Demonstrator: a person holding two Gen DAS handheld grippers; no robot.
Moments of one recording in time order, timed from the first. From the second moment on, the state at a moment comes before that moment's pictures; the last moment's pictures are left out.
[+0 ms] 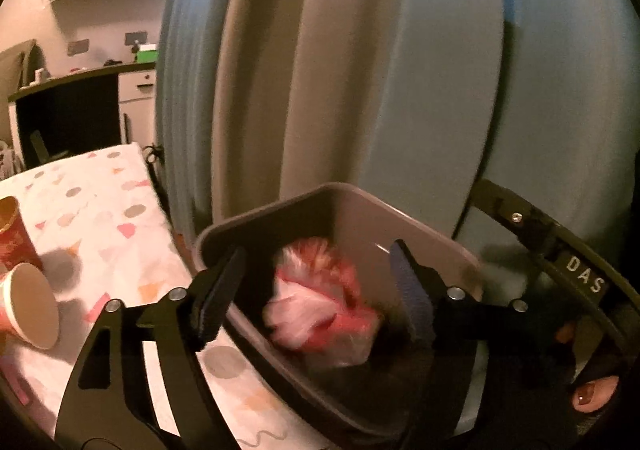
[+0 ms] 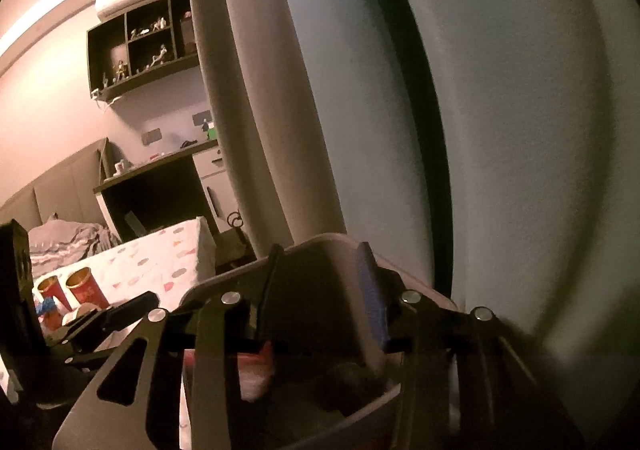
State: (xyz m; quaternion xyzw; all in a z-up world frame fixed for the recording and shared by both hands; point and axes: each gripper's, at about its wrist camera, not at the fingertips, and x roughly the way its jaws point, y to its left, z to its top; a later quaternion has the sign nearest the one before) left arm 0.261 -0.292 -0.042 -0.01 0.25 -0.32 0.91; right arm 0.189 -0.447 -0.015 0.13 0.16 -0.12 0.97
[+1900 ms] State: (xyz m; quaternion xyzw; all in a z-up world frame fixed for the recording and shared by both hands) left arm 0.108 0.039 -0.013 -0.07 0.17 0.08 0.98; right arm 0.136 -0.178 -0.021 0.02 0.18 0.09 0.98
